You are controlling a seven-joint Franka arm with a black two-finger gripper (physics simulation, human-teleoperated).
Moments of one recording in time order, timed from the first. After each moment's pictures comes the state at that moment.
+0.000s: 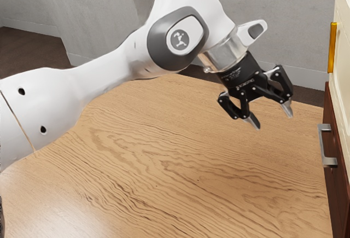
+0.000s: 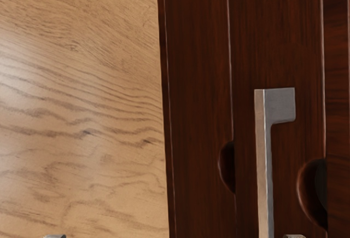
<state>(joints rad) -0.08 0.36 -0.18 -1.22 -0.38 1.84 -0.56</state>
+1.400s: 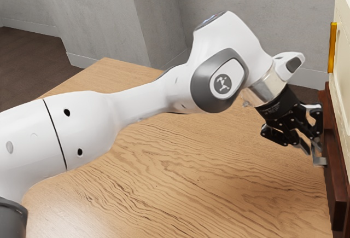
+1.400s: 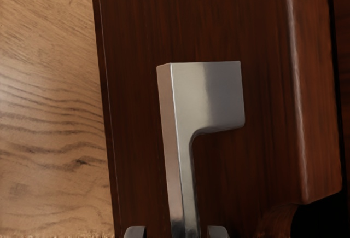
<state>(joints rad) -0.18 0.44 -0.18 -1.29 -0.38 2.07 -0.55</state>
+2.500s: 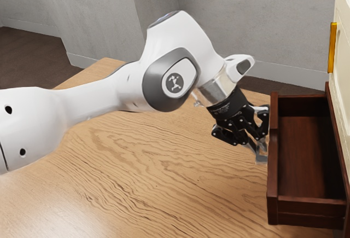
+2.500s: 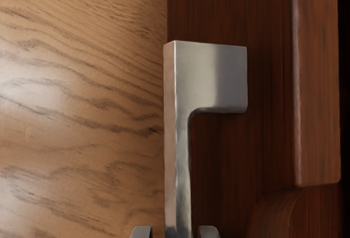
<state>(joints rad) -0.16 0.19 -0.09 -1.59 -0.37 2.06 -0.54</state>
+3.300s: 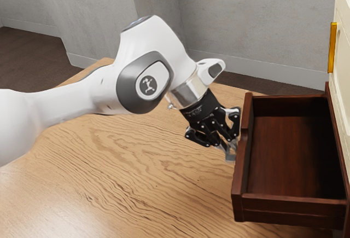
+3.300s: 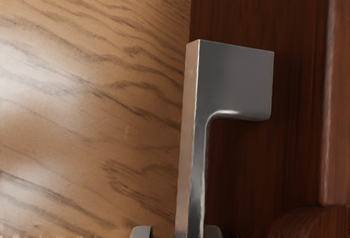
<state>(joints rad) -0.16 0.08 -0.01 -1.73 -0.36 2.06 -0.54</state>
